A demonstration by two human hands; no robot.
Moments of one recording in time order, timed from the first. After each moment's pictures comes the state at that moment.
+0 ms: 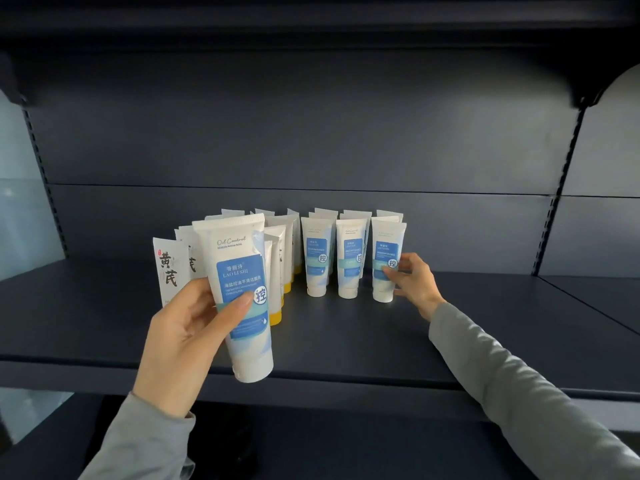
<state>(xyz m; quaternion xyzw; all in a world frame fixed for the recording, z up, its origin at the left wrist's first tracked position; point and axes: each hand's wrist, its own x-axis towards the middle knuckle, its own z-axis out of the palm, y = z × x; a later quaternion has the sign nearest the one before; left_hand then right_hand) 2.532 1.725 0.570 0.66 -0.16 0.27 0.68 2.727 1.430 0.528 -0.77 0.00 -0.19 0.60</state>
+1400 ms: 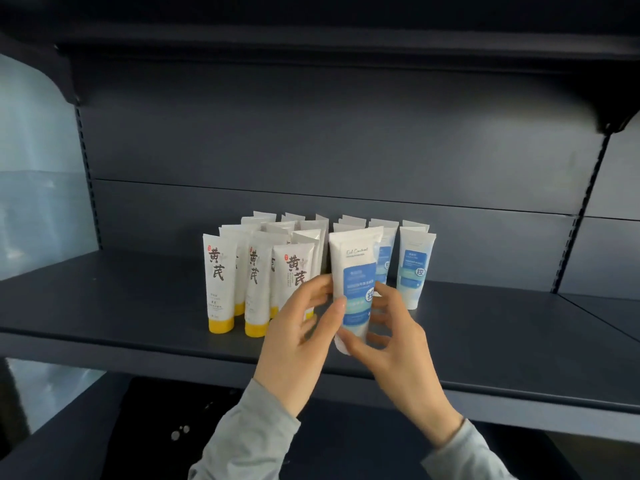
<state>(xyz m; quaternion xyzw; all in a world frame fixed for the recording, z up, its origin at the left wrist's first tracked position) 2.531 1.695 0.557 0.69 -0.22 0.24 0.65 2.549 1.559 0.537 -0.75 -0.22 -0.25 0.57</state>
